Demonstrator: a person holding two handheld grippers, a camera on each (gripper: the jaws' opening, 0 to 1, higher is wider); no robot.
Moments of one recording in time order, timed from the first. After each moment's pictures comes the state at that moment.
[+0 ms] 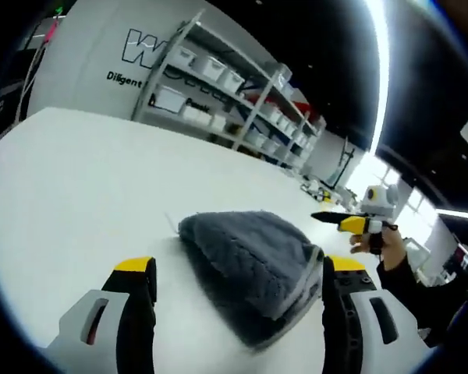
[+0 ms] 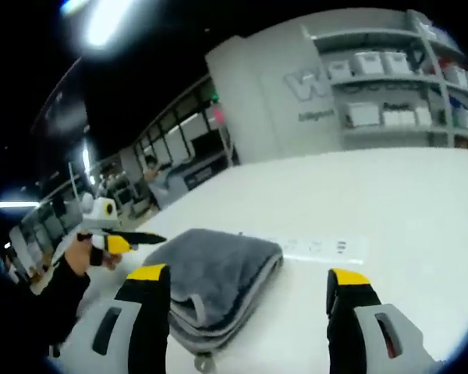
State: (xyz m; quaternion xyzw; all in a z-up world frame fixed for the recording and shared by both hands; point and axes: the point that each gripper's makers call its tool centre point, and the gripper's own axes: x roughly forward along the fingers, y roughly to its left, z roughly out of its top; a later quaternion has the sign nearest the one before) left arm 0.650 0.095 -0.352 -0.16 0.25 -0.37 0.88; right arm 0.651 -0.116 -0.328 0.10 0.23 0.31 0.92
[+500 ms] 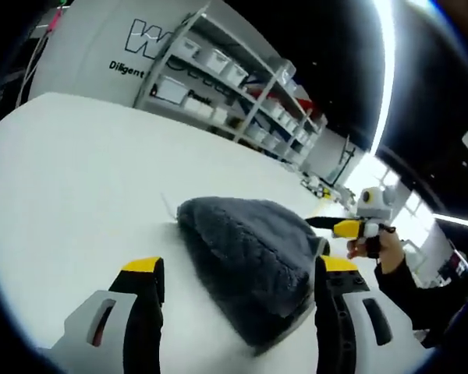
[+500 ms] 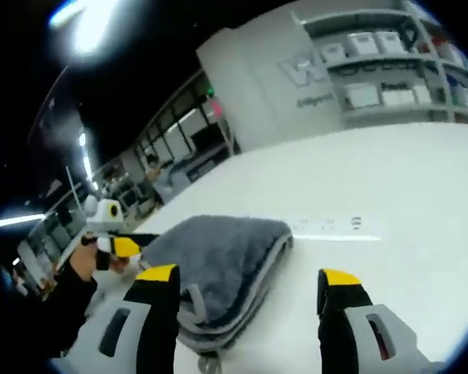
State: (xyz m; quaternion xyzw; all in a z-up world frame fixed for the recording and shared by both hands) left arm 0.637 0.078 -0.372 -0.18 0.28 -0.38 0.86; right arm 0.644 -0.099 -0.356 0.12 0.26 0.32 0.90
